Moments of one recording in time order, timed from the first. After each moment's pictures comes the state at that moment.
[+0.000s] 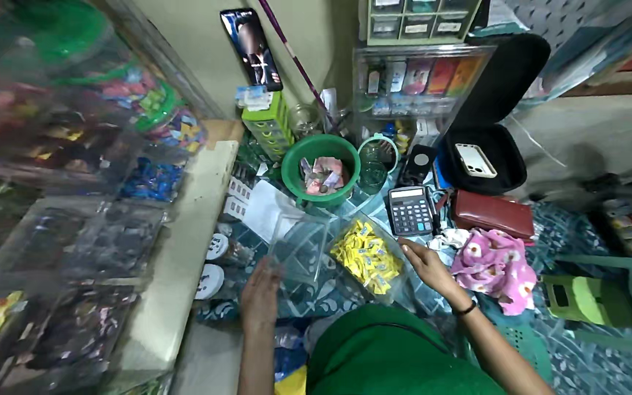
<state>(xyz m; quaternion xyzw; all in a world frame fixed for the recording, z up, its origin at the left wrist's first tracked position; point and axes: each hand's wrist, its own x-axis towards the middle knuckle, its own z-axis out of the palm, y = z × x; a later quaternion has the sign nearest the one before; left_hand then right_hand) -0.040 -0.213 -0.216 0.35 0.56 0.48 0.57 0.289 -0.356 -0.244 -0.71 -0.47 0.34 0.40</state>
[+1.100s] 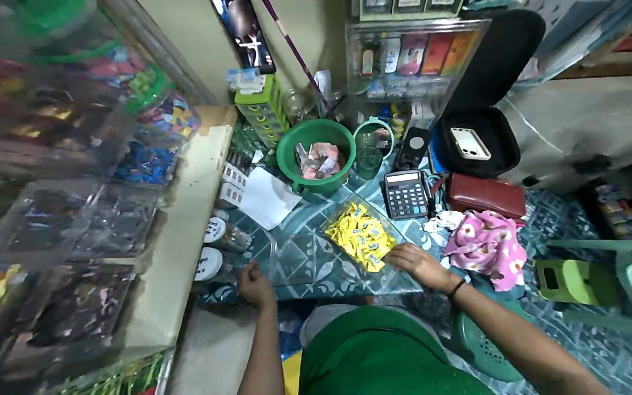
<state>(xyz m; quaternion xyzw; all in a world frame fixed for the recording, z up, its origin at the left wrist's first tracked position) -0.093 -0.196 -0.350 0.53 0.68 0.45 0.24 0.297 -0.387 -0.315 -0.51 -0.82 0.05 0.27</state>
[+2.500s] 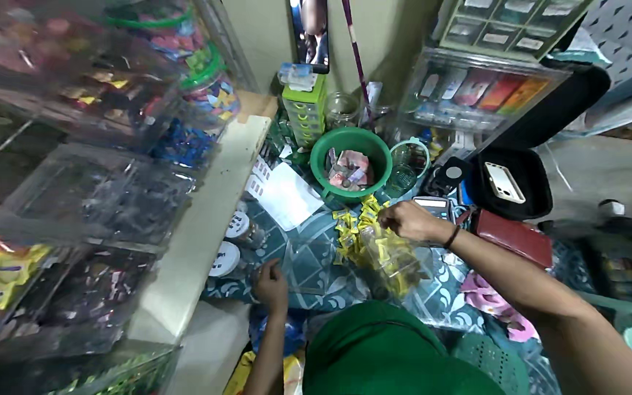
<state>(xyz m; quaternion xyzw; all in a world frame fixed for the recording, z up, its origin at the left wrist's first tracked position) -0.084 -0.194 -0.344 0.60 0.70 0.36 0.18 0.279 -0.192 -0.154 -0.57 -0.77 0.29 0.02</state>
